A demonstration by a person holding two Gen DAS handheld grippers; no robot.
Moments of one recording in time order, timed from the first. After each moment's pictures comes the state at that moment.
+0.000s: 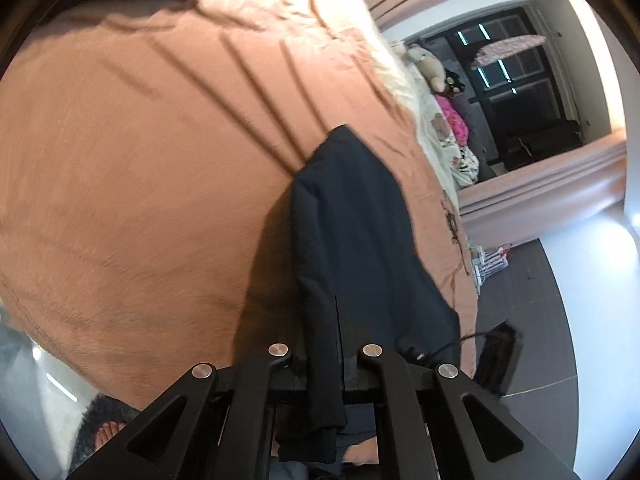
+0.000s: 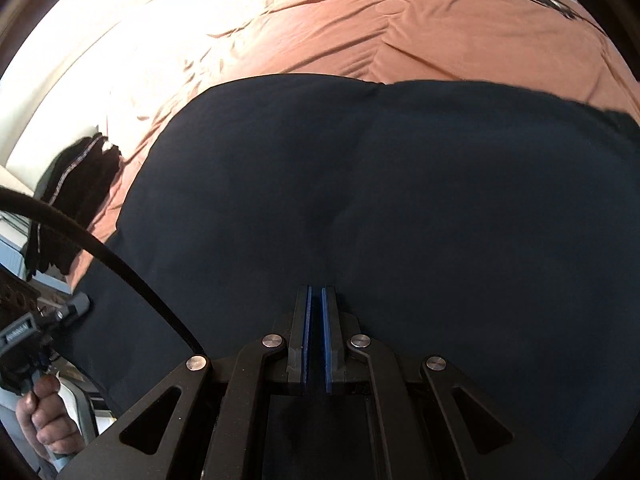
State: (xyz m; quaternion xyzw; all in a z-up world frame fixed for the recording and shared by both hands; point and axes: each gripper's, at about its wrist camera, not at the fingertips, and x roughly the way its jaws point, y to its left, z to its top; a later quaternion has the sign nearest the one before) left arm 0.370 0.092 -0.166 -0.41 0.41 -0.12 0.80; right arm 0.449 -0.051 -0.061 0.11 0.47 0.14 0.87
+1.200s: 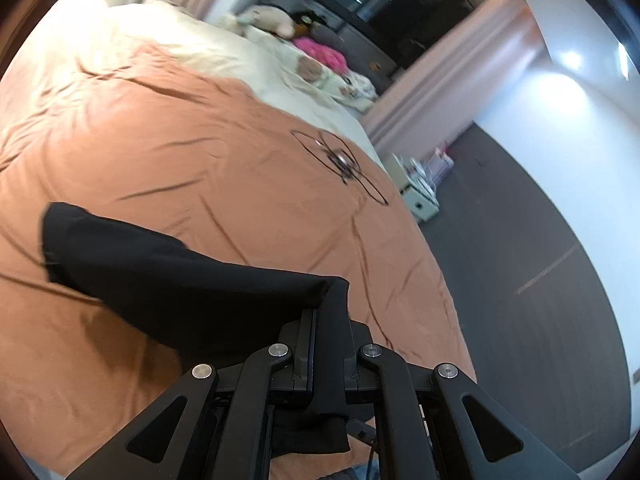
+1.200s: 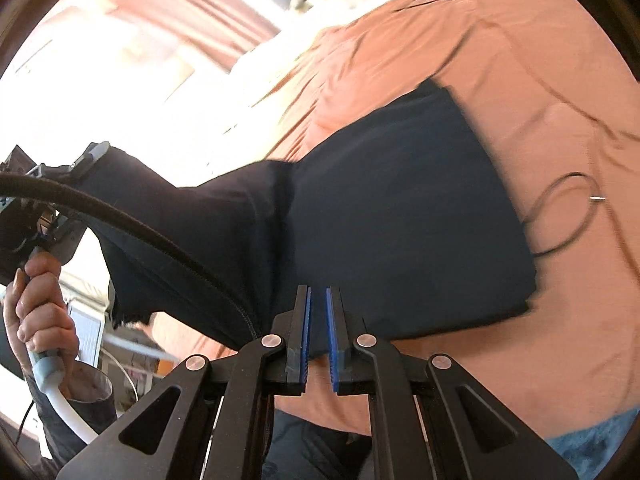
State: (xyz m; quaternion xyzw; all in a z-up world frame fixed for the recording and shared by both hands) left arm 0.447 -0.149 -0.019 -0.21 0.41 -0.28 0.84; right arm 0.332 -0.245 -0.026 0.29 0.36 0.15 0.87
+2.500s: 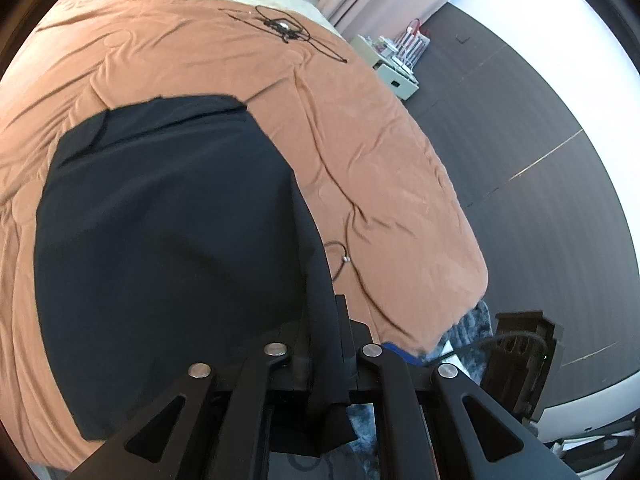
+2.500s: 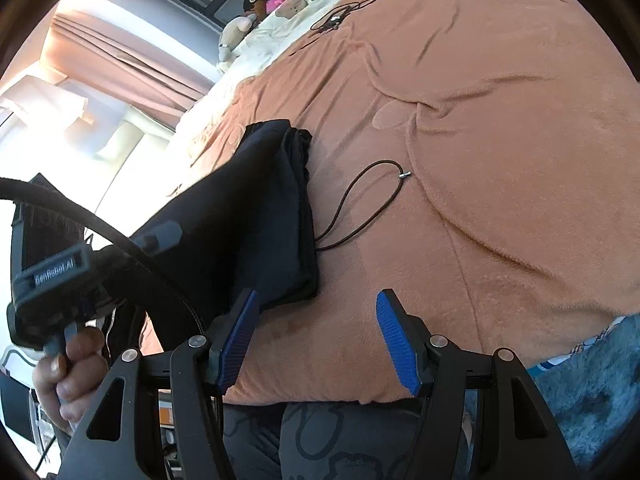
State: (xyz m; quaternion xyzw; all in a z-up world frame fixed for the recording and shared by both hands) left arm 0.392 -0.305 -0.112 -0.10 0.53 -0.35 0.76; right arm 0.219 -0.324 -0.048 0.36 0.33 0.05 0.87
